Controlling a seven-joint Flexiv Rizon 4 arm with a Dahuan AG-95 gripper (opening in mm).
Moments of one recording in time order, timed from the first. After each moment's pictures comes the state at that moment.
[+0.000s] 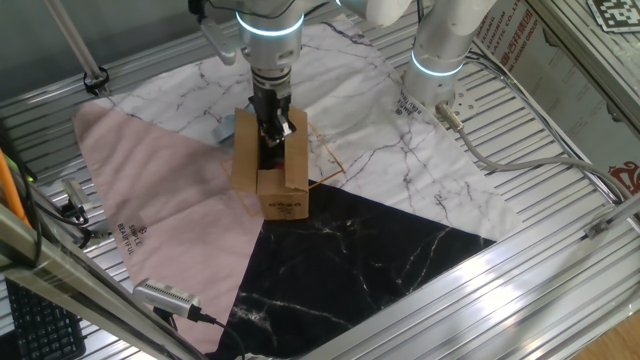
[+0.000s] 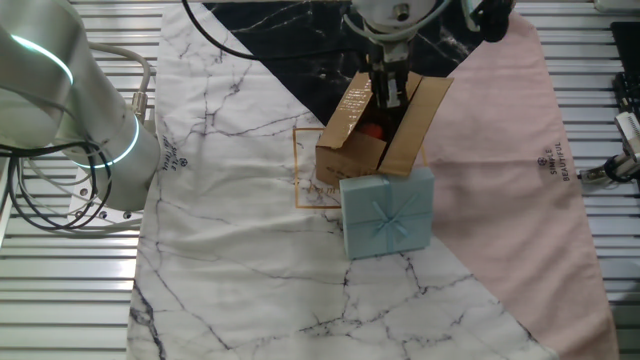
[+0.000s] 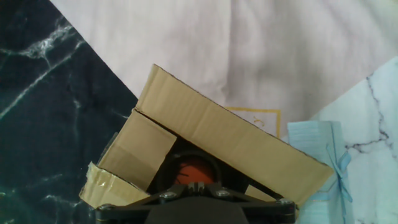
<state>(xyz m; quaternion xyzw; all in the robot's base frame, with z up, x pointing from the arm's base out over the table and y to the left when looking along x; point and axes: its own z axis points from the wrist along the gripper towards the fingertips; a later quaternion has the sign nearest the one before) 0.469 0.050 0.180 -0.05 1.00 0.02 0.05</state>
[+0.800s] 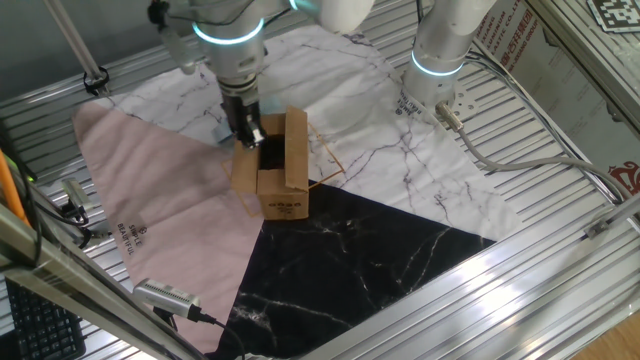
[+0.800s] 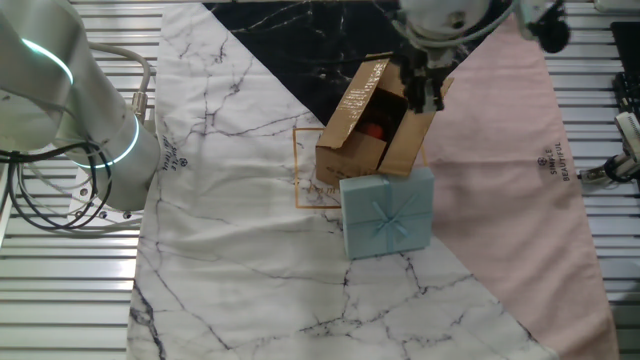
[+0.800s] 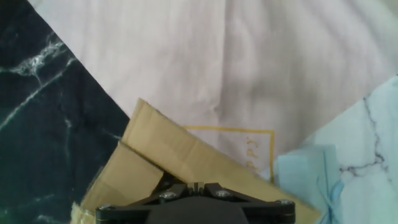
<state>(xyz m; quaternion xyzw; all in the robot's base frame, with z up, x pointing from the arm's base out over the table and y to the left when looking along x) 0.521 0.044 0.184 -0.05 1.00 0.03 0.02</state>
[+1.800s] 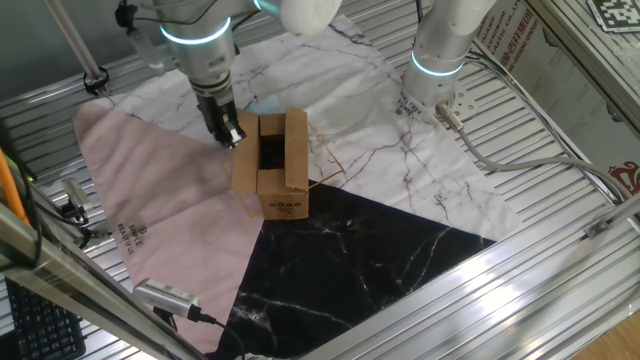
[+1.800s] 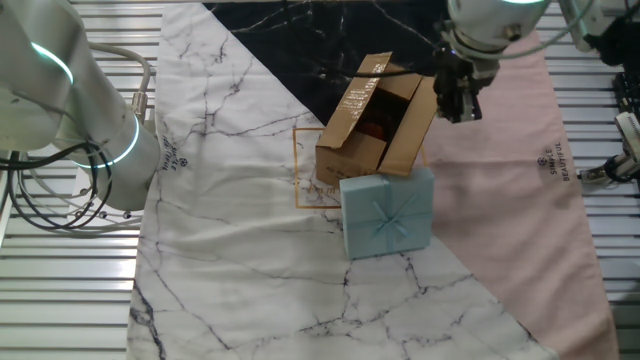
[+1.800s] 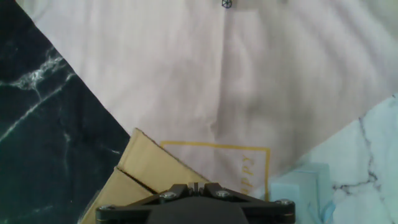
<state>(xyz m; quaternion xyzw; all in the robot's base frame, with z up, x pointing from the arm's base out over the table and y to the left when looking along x) 0.559 0.025 0.182 -0.07 1.00 0.03 0.02</state>
